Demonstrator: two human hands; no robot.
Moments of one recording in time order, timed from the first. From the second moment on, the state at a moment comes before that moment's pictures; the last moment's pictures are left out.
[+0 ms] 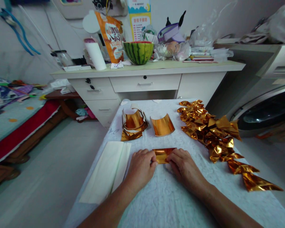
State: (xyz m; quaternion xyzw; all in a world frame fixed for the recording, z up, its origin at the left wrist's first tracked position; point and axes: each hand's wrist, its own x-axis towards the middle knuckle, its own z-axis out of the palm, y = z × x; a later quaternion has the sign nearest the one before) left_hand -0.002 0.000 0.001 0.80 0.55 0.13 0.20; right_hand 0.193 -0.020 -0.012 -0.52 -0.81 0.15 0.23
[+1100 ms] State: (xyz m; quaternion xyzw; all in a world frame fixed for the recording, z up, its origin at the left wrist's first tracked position) left_hand -0.010 0.009 0.000 0.79 0.50 0.20 0.29; right_hand 0.202 -0.017 -0.017 -0.50 -0.82 0.16 0.25
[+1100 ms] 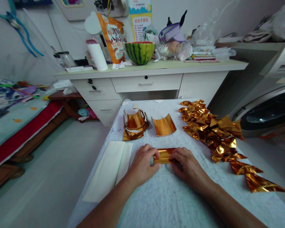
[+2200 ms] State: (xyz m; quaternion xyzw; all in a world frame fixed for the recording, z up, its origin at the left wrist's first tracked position) left_hand 0.000 0.004 -0.011 0.78 0.54 0.24 0.21; right_hand 0.228 -0.007 -0.015 -0.61 -0.75 0.14 0.23
